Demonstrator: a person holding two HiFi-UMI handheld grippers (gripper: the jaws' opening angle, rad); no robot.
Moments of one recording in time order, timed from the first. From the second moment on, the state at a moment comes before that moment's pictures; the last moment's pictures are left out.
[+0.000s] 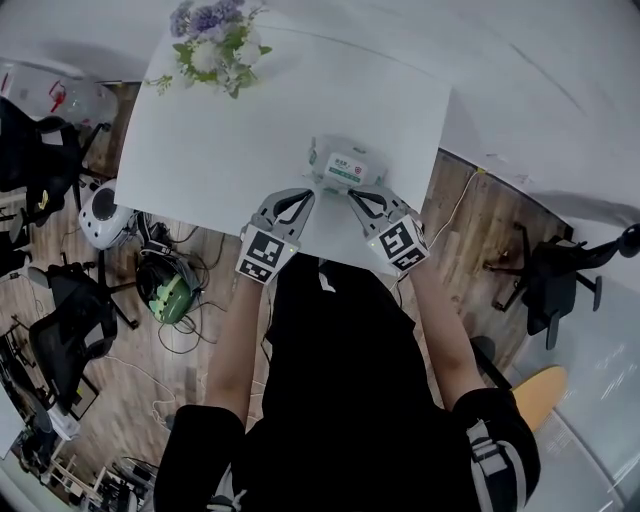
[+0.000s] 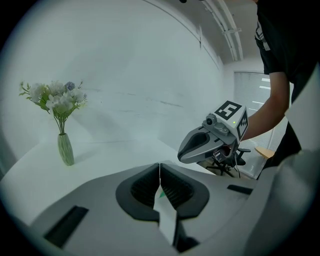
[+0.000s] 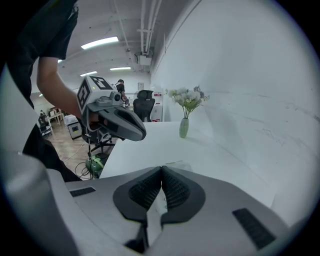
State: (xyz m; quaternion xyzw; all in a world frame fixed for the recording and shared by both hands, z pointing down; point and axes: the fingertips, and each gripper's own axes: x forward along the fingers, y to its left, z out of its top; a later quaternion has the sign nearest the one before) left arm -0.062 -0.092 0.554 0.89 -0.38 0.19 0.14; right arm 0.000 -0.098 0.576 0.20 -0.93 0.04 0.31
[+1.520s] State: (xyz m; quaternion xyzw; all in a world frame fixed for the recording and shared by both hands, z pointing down) left arm -0.047 -0.147 0.659 0.89 -0.31 0.26 0.20; right arm -0.006 -0.130 0.661 0.20 -0.89 -0.01 0.41
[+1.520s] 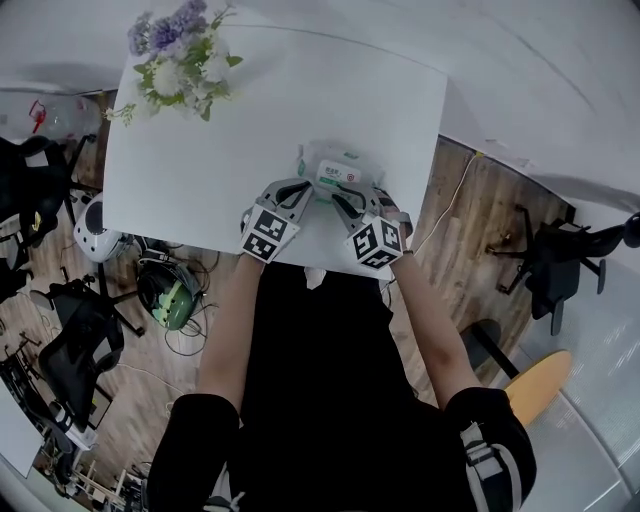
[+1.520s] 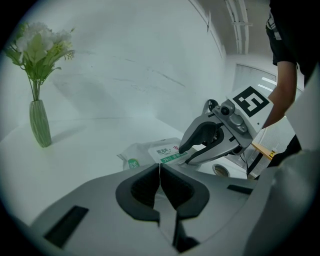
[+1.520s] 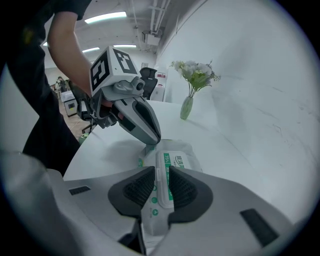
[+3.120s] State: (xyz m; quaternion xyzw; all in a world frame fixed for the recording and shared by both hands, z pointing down) left arm -0.047 -0.151 0.675 0.89 -0.29 0.25 0.24; right arm -0.014 -0.132 0.666 0.20 -0.86 -0.03 0.46
